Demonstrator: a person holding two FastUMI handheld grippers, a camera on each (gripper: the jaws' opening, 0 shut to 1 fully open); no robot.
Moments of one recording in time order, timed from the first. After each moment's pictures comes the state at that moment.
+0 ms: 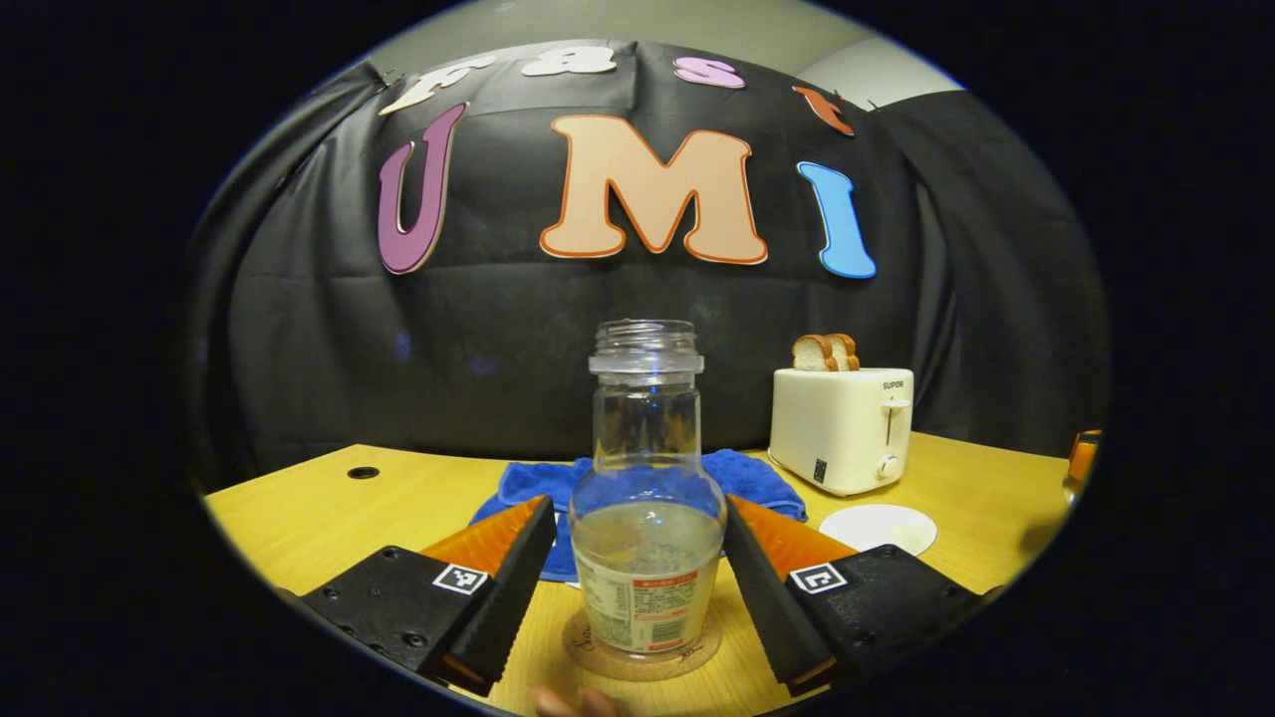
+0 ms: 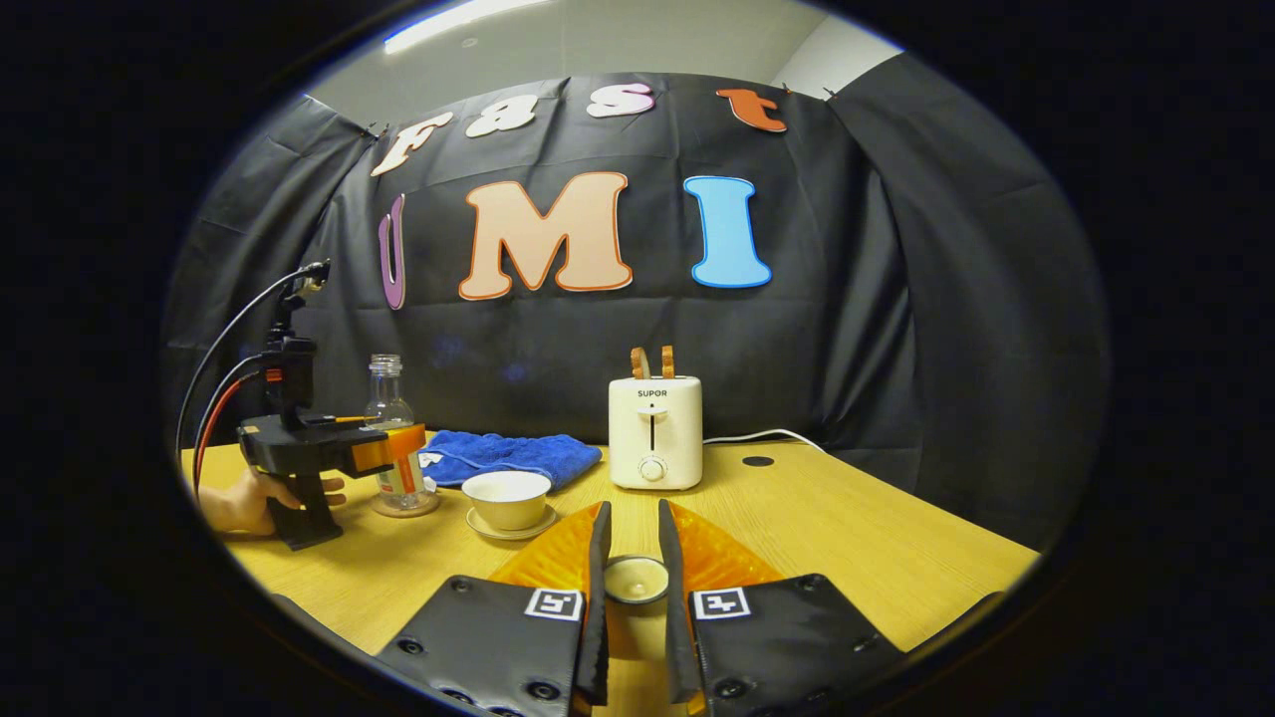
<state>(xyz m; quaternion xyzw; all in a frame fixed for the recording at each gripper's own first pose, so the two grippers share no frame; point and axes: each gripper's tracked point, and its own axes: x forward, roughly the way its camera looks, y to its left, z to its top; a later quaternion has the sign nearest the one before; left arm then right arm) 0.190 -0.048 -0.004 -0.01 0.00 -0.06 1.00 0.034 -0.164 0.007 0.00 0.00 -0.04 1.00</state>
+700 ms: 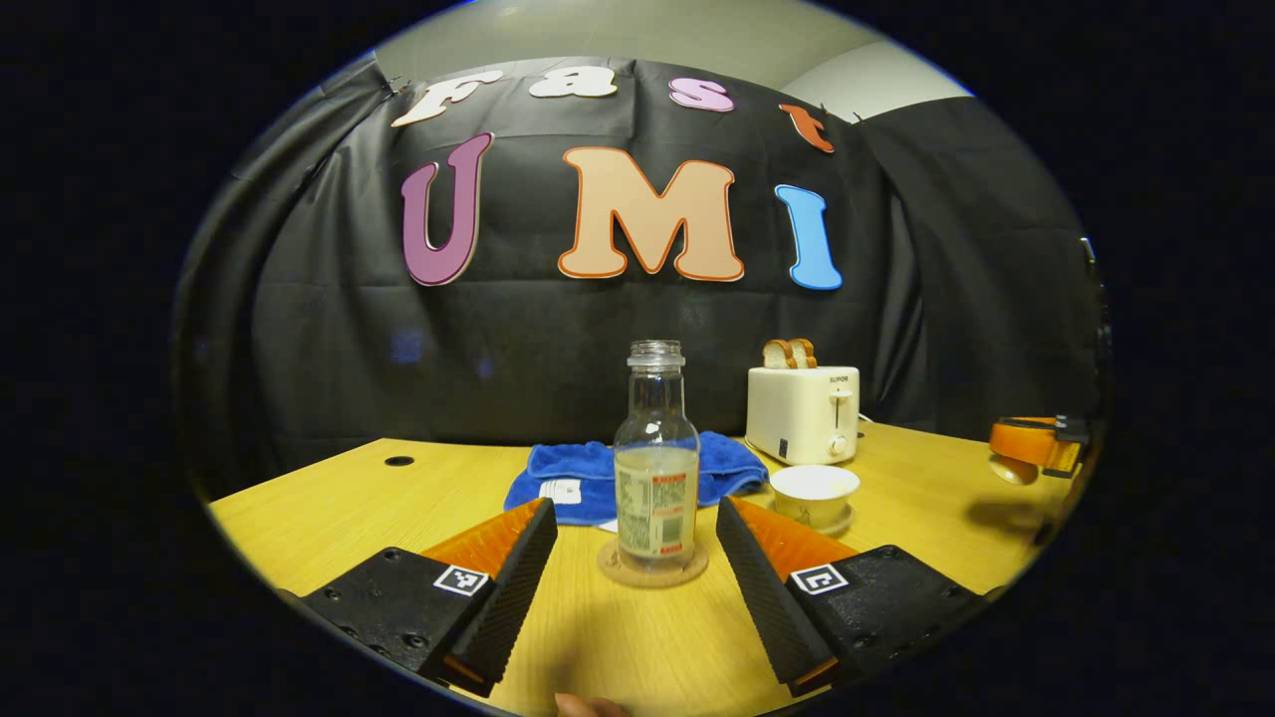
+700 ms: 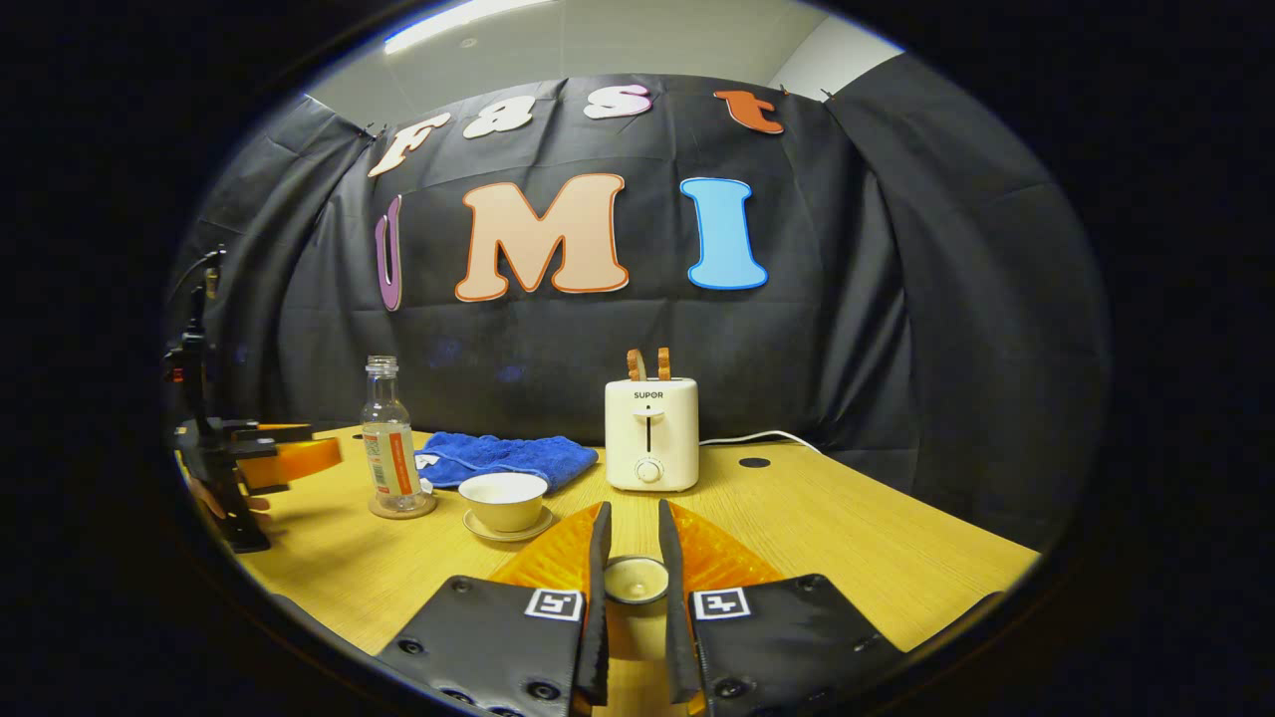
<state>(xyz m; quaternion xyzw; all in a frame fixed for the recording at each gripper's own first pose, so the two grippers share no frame) 0.066 -0.019 0.000 -0.01 0.00 -0.08 1.00 0.037 -0.162 0.007 0.00 0.00 -0.04 1.00</state>
